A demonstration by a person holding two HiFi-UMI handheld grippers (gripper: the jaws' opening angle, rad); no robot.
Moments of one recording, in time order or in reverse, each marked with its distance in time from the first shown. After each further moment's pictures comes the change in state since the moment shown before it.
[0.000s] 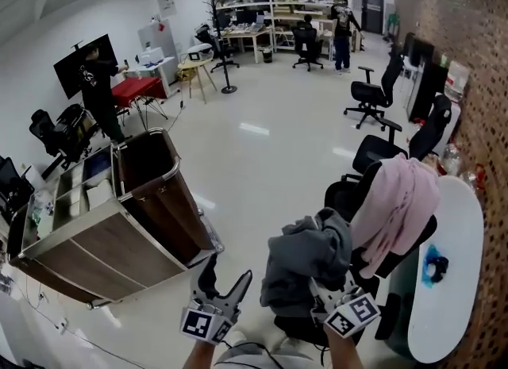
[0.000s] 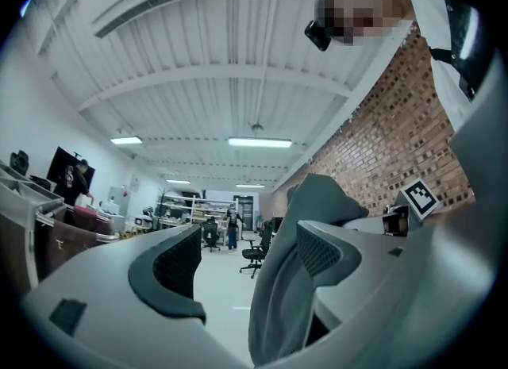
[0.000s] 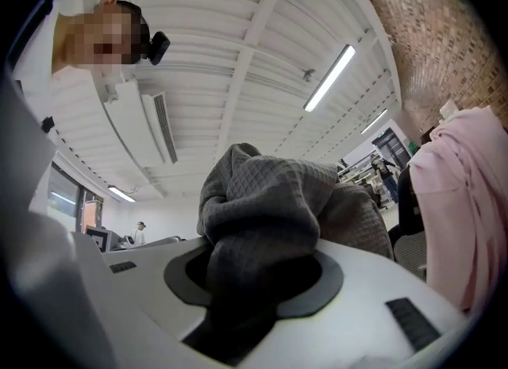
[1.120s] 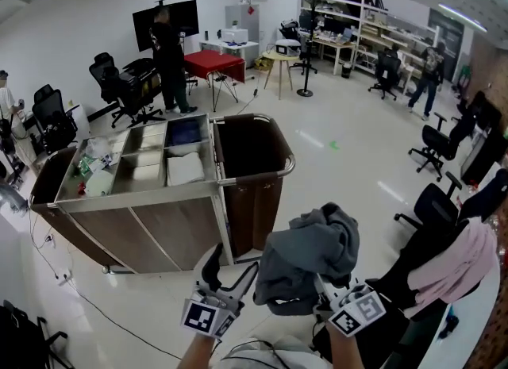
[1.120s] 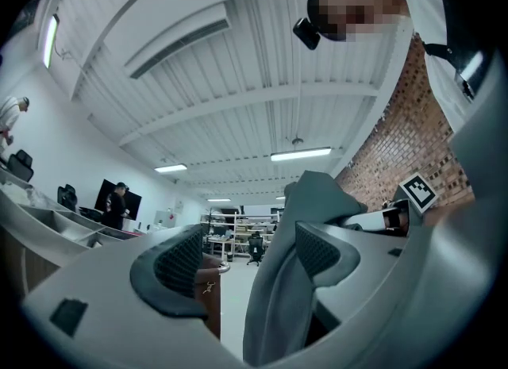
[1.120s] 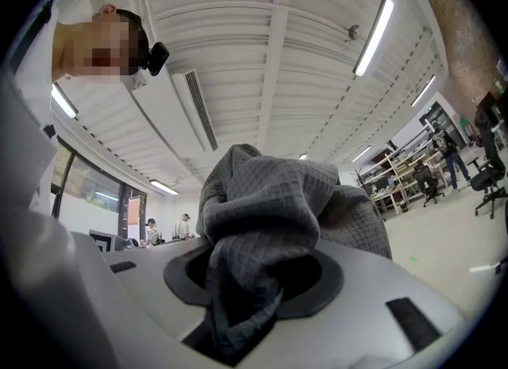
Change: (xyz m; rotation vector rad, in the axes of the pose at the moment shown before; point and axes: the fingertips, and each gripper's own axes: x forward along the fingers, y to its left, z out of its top) left arm -0.160 0.289 0.055 0.070 -0.081 0.278; right arm 0.238 0.257 -0.086 -0.032 0.079 0.318
